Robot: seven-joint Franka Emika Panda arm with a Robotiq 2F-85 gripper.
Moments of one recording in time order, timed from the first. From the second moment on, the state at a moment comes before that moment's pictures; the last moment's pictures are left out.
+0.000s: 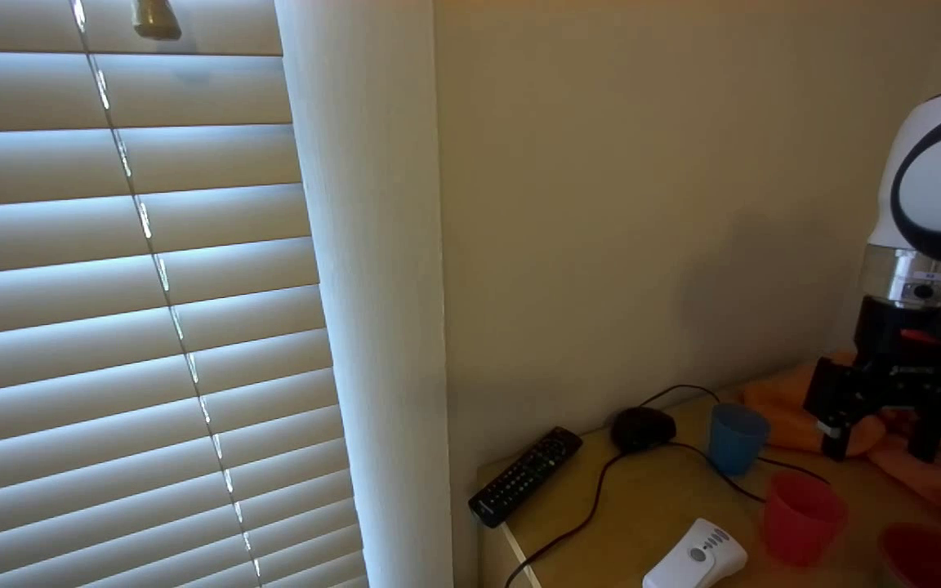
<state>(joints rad) -0.08 0.02 -0.05 -2.30 0.05 2.18 0.11</state>
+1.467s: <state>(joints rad) -0.08 0.29 -0.08 -2.21 0.04 2.32 0.09</state>
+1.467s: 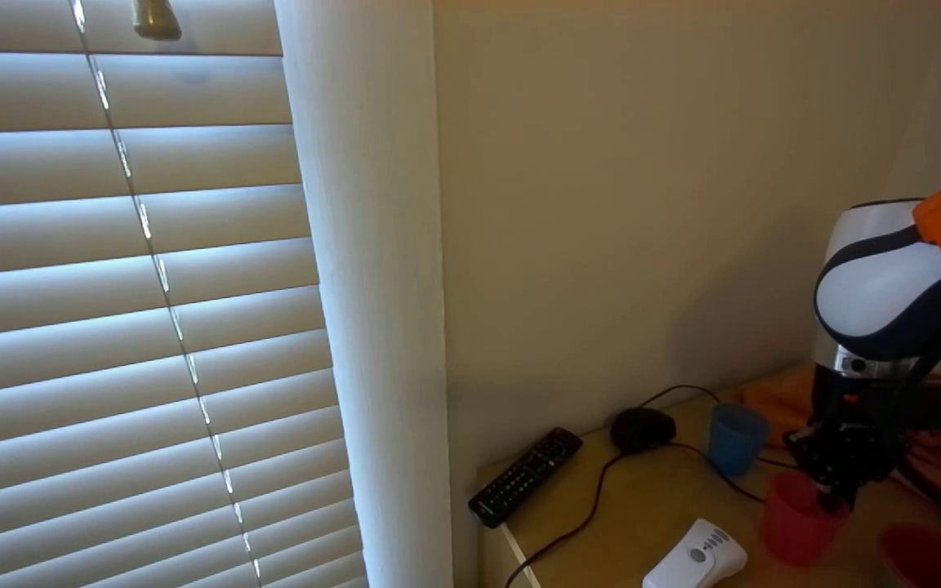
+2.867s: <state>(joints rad) -0.19 -0.19 -0.17 -2.52 0.03 2.20 0.23</state>
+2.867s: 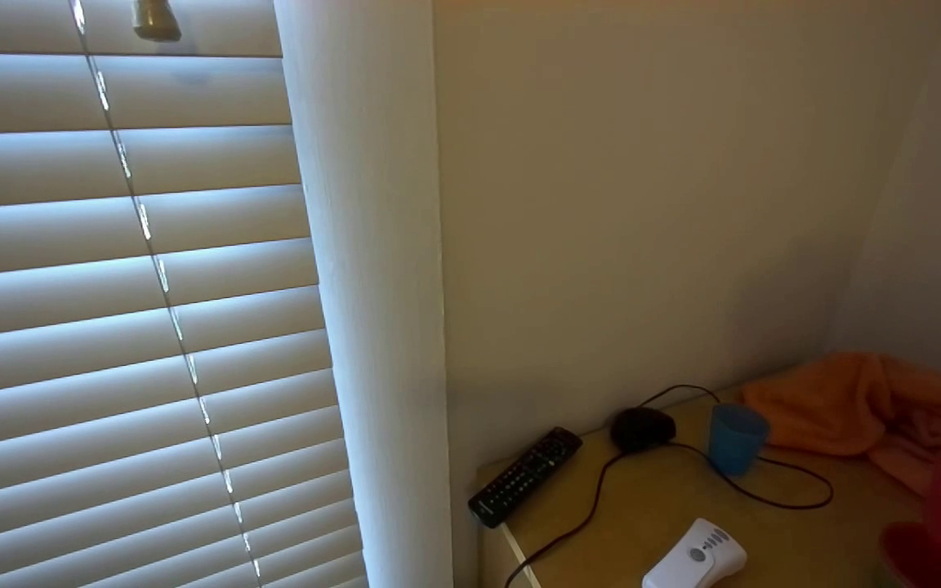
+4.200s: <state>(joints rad) -0.19 -0.11 -0.16 -2.63 0.10 2.51 0.23</state>
